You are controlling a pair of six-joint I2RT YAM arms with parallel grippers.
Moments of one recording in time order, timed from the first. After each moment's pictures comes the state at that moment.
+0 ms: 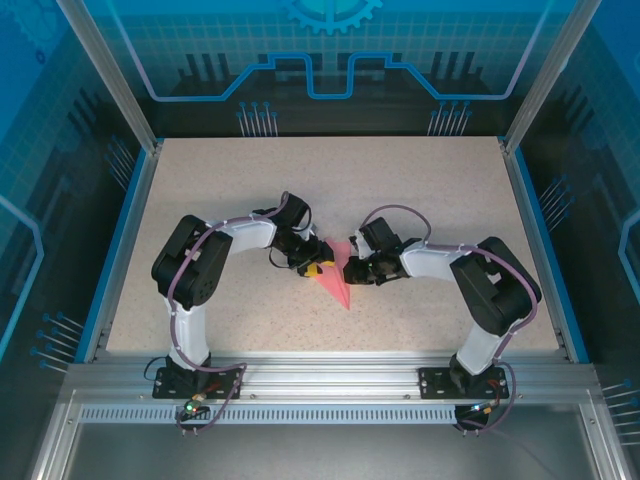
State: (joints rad) left arm -0.46 1.96 1.17 -0.45 0.66 -0.82; right arm 0.57 1.73 0.84 -0.20 -0.37 0.50
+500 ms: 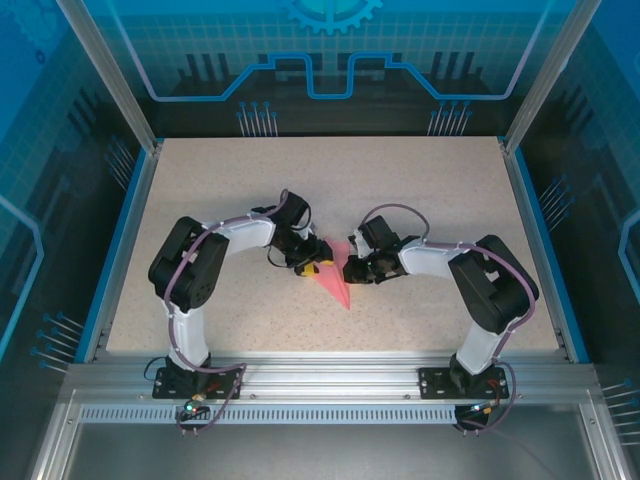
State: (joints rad) left arm -0.46 1.93 1.19 -0.51 0.61 -0.79; right arm 0.56 1.75 0.86 -0.24 -0.37 0.49
